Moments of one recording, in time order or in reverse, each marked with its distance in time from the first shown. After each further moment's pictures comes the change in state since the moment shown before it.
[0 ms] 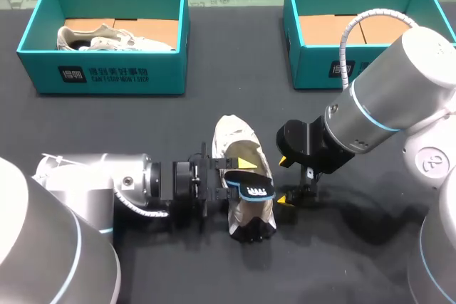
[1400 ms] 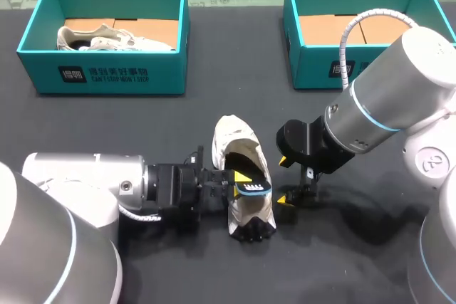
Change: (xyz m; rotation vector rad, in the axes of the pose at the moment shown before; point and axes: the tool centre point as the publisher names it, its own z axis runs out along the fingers) left arm 0.011 0.017 -0.013 -0.215 0.046 0.061; right arm 0.000 0.000 0.000 0.000 0.000 0.000
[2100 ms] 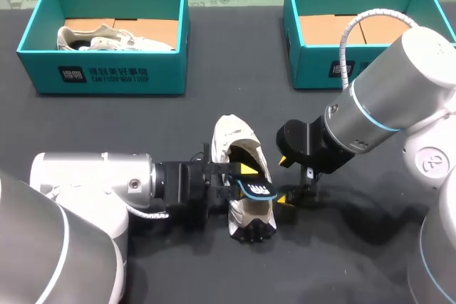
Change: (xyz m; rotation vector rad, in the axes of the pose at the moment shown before) left arm -0.007 0.002 0.012 -0.007 -0.017 0.000; right arm 0.000 0.000 0.000 0.000 0.000 0.000
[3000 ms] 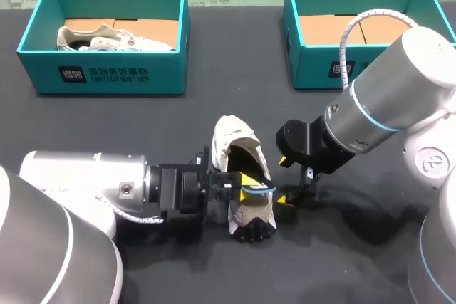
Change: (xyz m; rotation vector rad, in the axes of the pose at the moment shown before) left arm 0.007 -0.044 -0.011 0.059 0.029 0.091; right arm 0.000 0.000 0.000 0.000 0.000 0.000
